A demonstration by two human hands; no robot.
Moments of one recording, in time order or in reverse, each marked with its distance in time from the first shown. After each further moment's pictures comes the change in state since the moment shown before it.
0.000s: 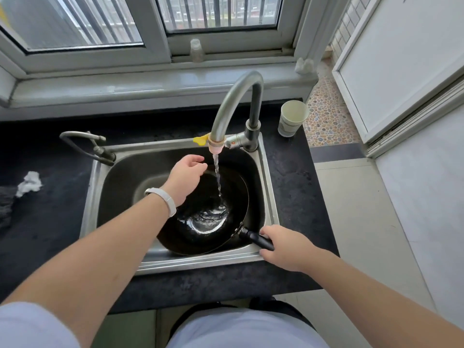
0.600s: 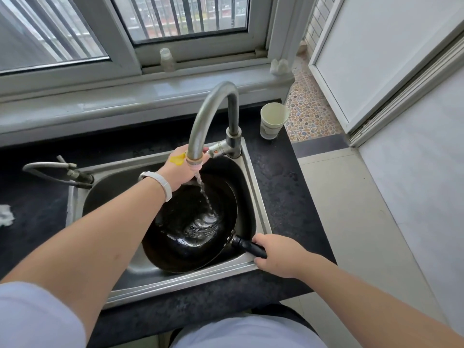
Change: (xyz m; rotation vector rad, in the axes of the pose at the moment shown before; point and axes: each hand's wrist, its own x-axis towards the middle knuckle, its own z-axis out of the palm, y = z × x) left_hand 0.050 0.048 0.018 0.279 -0.187 0.277; right_hand 0.008 0.005 0.004 0.062 -0.015 0.011
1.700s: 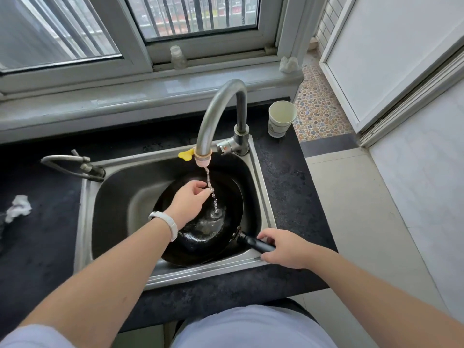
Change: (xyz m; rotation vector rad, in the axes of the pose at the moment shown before) left_hand -0.066 -0.056 0.032 -0.025 0.040 -0.252; right_hand 0.003 0.012 -0.007 0.327 -0.078 0.049
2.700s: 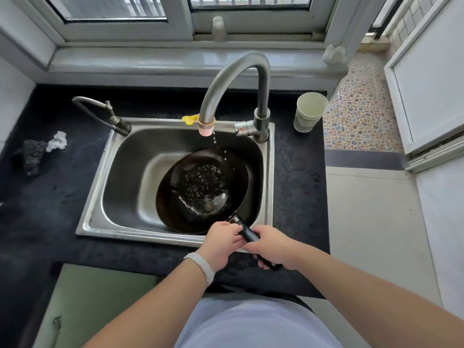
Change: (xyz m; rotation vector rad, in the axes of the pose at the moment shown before) left_hand -0.105 0.002 0.142 -0.916 0.084 -0.597; right_hand 0.008 0.002 0.003 0.255 -0.261 0.095
